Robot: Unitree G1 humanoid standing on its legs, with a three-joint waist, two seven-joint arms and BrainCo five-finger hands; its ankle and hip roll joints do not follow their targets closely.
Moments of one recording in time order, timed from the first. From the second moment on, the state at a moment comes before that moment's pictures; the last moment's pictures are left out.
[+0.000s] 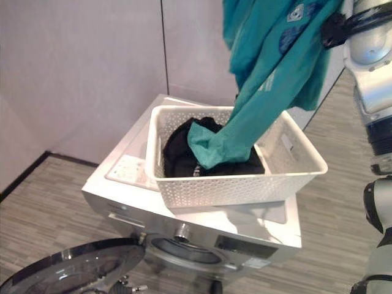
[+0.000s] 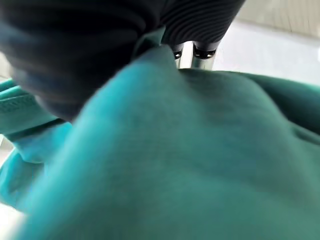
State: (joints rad) left arm -0.03 0.23 -0.31 1.25 -0.10 -0.12 0.11; right arm -1.36 -1.03 0.48 0.50 0.21 -0.11 -0.37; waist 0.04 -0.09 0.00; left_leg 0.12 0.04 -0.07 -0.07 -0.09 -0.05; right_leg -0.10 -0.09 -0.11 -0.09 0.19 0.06
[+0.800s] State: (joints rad) left arm -0.05 0.21 -0.33 1.26 -0.11 -0.13 0.11; right arm -1.32 -1.45 0.37 0.89 0.14 -0.05 -0.52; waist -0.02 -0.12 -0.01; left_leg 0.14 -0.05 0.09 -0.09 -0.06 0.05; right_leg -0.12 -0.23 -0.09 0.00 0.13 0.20
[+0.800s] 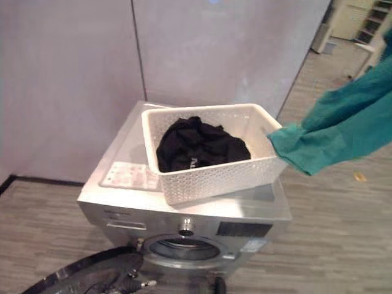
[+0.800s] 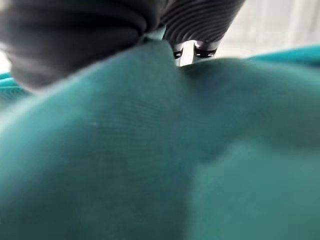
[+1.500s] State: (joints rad) left arm 0.00 0.19 -0.19 1.16 -0.07 -0.13 0.14; right arm 0.01 -0.80 -0.50 0.32 0.02 -0.02 -0.51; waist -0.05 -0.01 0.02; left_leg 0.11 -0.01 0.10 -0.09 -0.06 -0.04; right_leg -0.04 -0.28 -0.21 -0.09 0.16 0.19
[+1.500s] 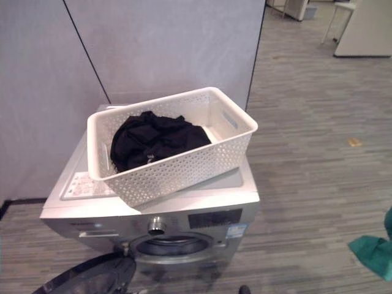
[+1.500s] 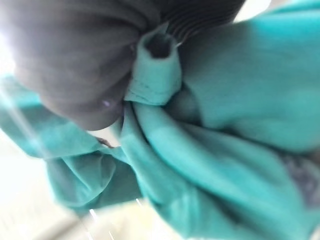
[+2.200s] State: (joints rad) left arm -0.11 0.40 -0.40 0.57 -0.15 -0.21 0.11; right arm -0.10 -0.58 -0.02 -0.13 -0.08 -0.13 -0.30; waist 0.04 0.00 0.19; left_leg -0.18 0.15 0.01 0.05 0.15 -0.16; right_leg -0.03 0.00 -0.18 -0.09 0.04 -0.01
